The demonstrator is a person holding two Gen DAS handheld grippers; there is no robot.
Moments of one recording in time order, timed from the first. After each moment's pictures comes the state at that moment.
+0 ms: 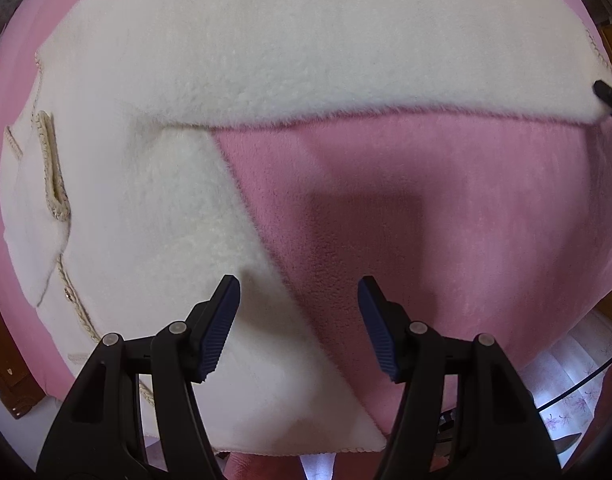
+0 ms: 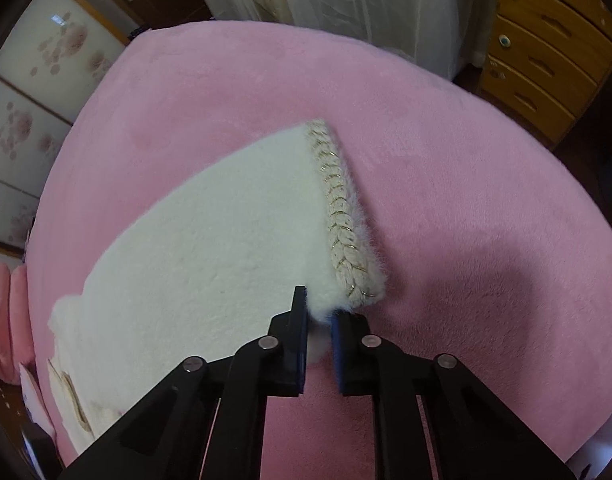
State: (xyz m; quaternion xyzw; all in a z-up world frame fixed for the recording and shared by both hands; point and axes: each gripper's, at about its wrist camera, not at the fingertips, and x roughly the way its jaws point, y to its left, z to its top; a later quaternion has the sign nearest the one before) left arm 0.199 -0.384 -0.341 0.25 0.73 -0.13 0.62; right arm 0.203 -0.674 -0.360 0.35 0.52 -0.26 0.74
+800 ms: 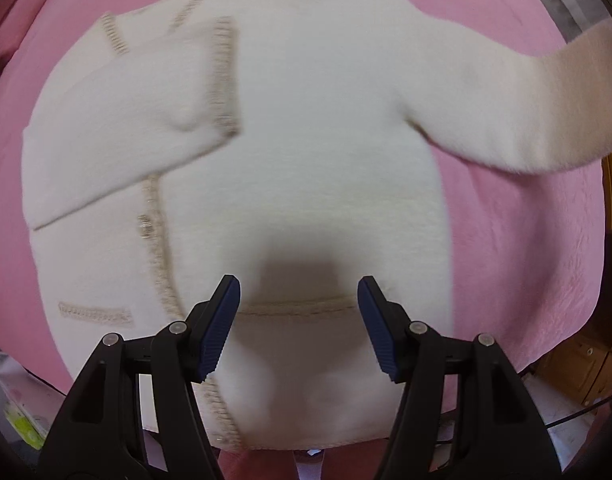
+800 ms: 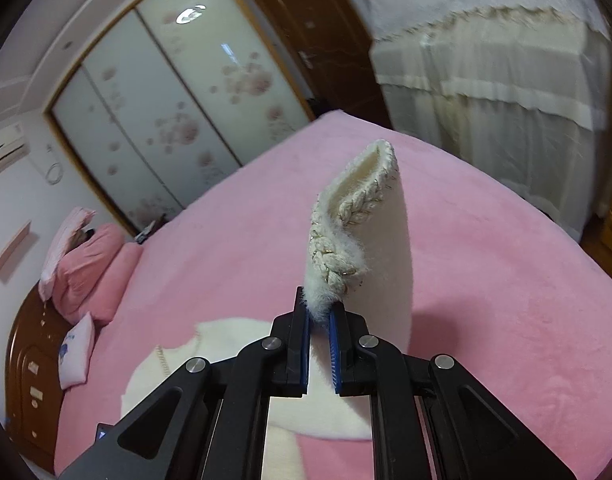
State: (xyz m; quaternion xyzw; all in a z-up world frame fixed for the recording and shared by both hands) left arm 0.236 -0.142 -0.279 0.08 0.71 -0.08 0.70; right arm 0.280 -0.444 -0.111 0.27 0.31 -0.07 0.91
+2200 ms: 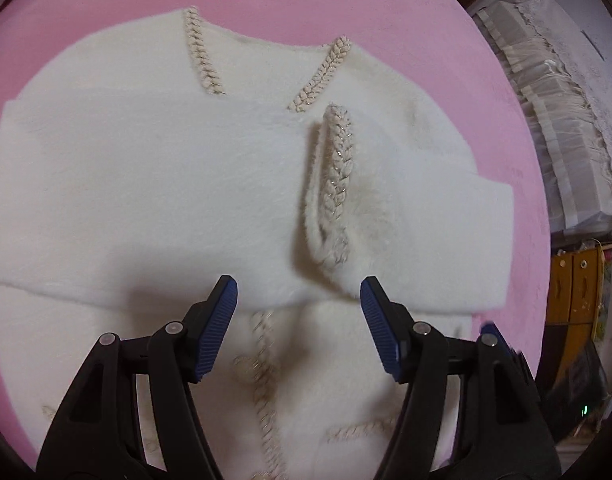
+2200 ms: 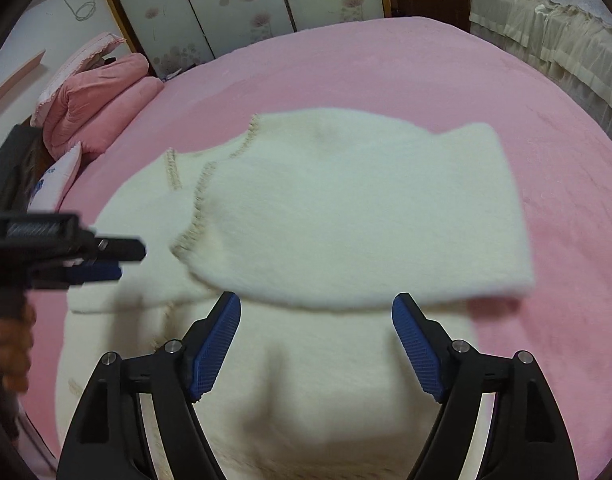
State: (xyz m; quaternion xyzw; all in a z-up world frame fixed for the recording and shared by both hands) left arm 0.344 0.015 -0.311 -0.12 0.63 -0.12 0.76; right arm 0.324 -0.072 -0.239 0.13 0.49 0.01 0.86
